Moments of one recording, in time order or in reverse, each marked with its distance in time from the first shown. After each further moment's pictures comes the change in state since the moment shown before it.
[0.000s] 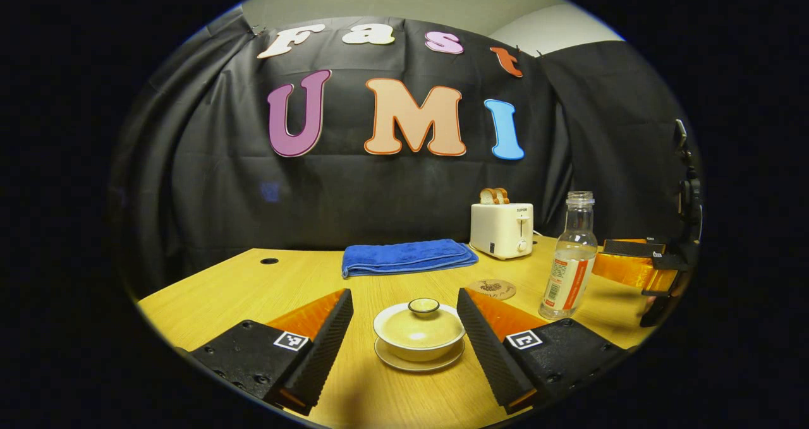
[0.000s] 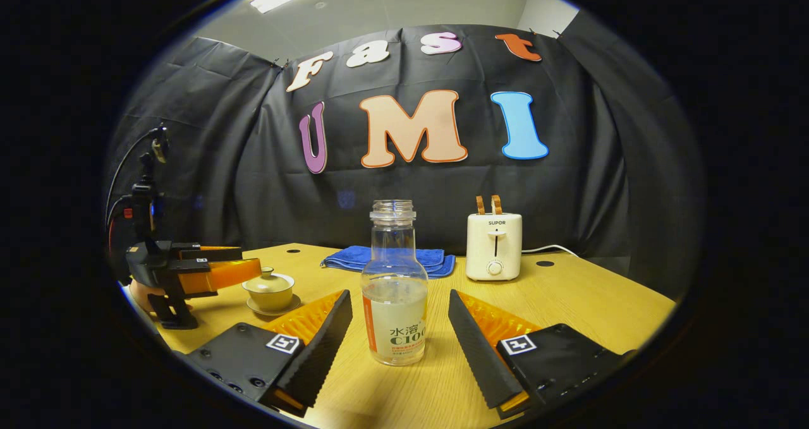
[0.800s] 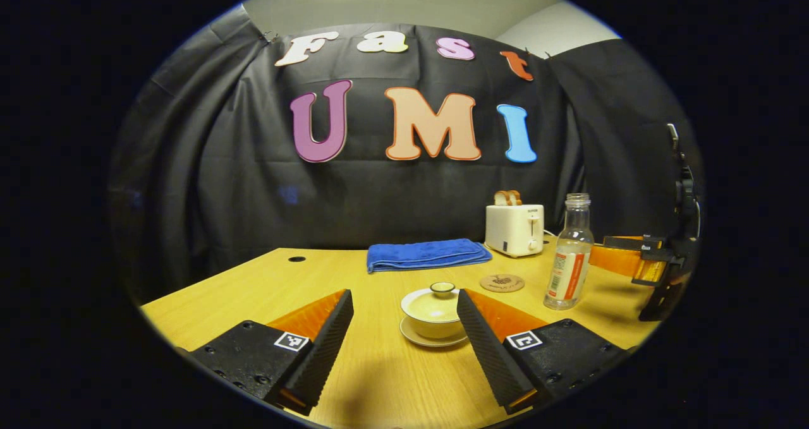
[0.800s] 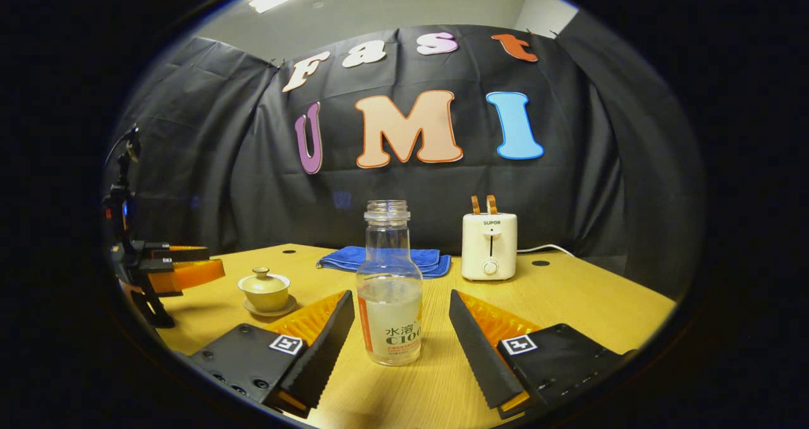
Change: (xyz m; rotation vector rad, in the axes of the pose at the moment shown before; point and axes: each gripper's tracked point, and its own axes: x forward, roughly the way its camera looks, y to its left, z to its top) left arm -0.050 0.011 0.001 0.015 -0.007 0.058; right arm 0.001 0.002 -0.001 0.003 0.002 -0.001
